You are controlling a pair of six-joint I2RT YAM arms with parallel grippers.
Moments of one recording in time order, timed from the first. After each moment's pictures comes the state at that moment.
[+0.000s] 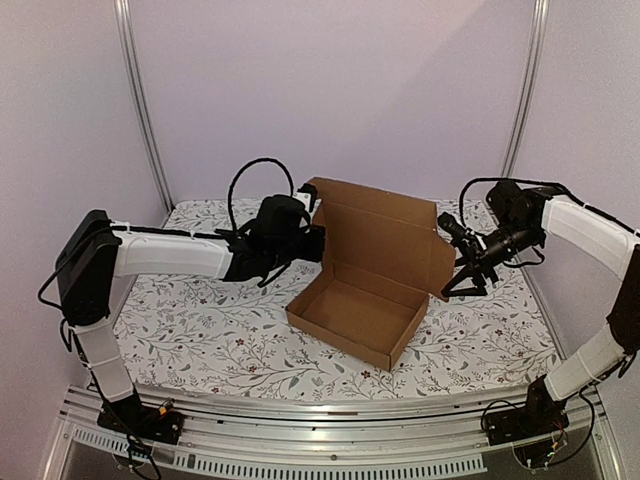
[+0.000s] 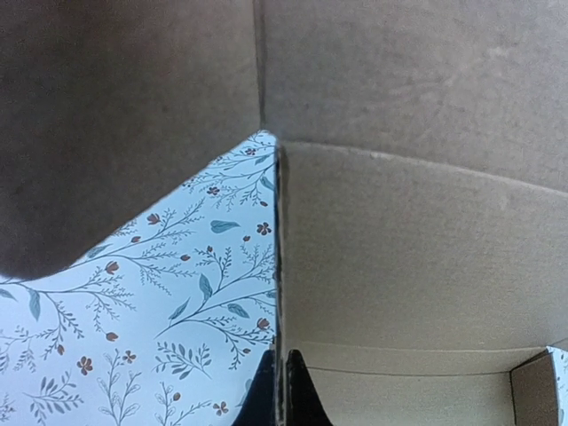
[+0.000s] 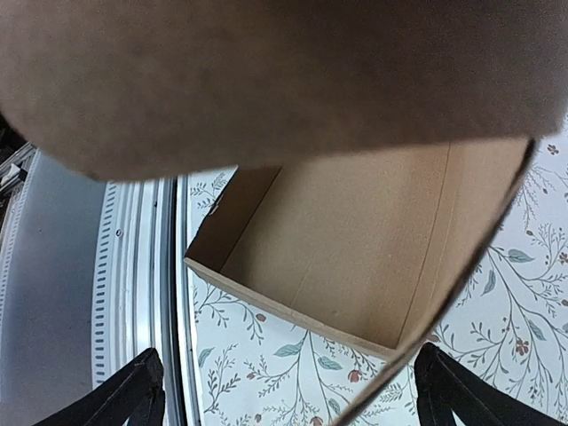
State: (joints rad) left arm -0.86 1.84 1.23 0.16 -0.33 -0.33; right arm 0.23 1.47 1.21 -1.08 -0.91 -0.95
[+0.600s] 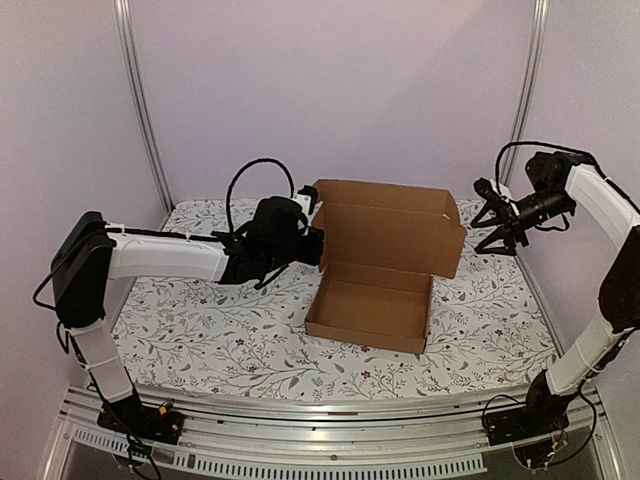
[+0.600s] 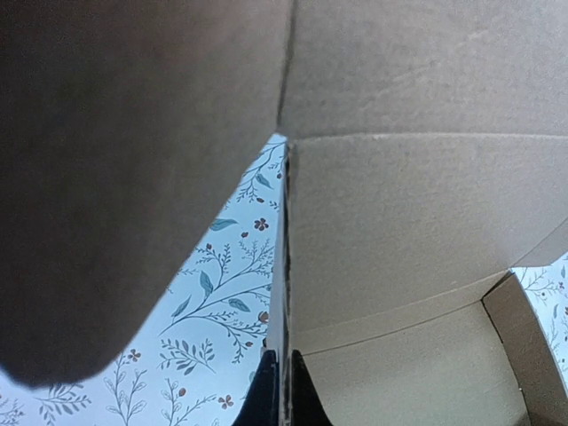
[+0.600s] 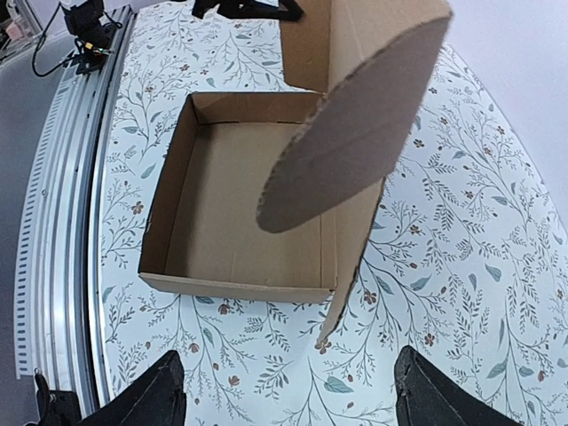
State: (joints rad) left arm -0.86 1.81 1.19 0.17 -0.32 -0.28; right arm -0.03 1.57 1.53 -1.33 -0.84 -1.31
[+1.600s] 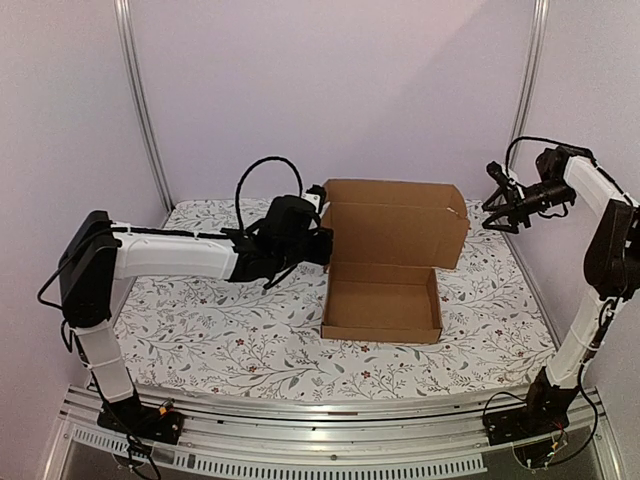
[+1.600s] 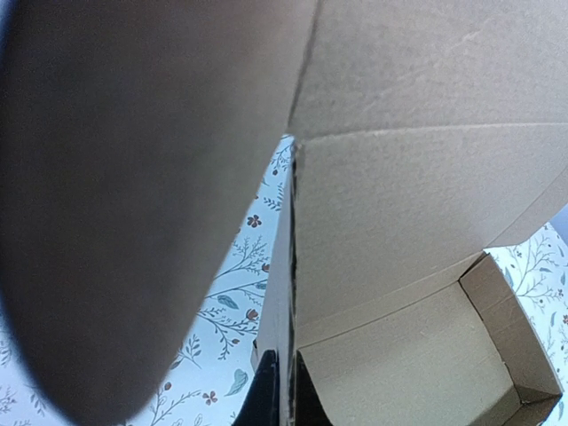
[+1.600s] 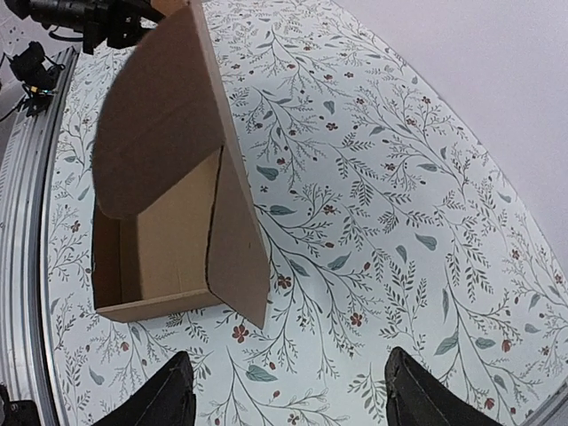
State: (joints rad) left arm -0.90 1.84 1.27 0.09 -0.37 -0.33; right arm -0.18 1.83 1.77 -1.33 -0.91 -1.32
